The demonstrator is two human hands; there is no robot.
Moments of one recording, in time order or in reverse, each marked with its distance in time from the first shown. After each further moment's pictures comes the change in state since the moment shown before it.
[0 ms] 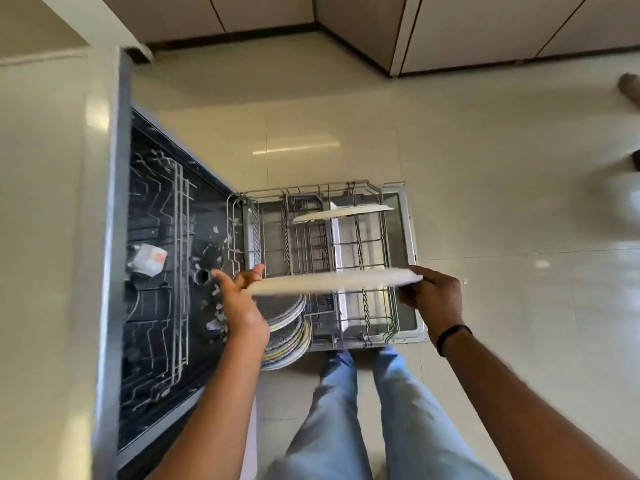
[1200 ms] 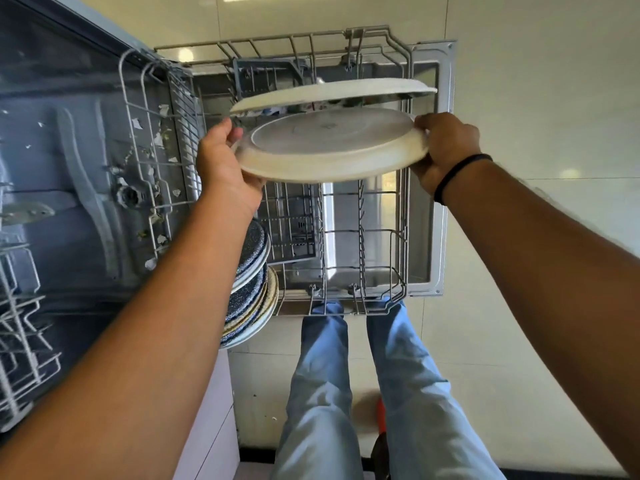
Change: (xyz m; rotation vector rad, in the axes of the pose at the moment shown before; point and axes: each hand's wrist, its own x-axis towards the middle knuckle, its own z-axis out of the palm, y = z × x) left_hand 0.181 -0.110 0.142 0.021 0.023 -0.191; right_hand 0.276 0.045 0.087 0.341 0.051 0.375
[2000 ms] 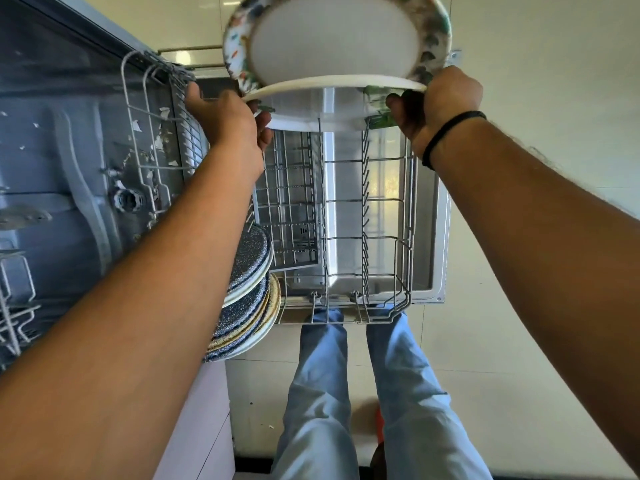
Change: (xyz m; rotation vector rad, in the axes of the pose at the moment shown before) left_hand 0.051 0.022 0.034 0.191 0.090 0.196; right_hand -0.005 -0.029 0.052 0.164 -0.003 -0.084
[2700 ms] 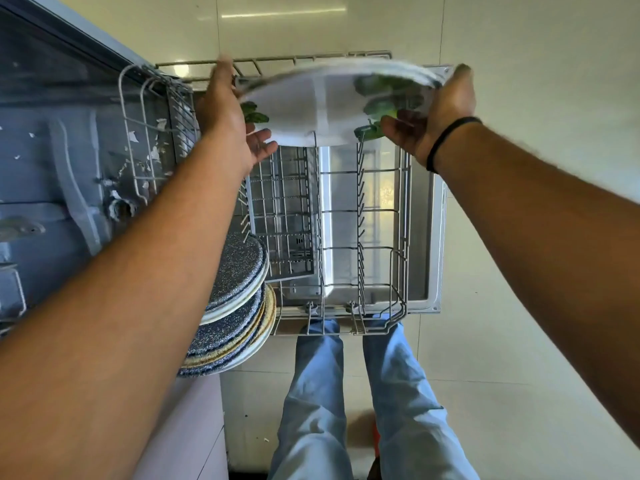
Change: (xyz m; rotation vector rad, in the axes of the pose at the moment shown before) left_hand 0.002 0.018 0.007 0.202 -0.140 -0.133; right_hand 0.037 -0.005 -0.005 -0.094 -0.086 0.074
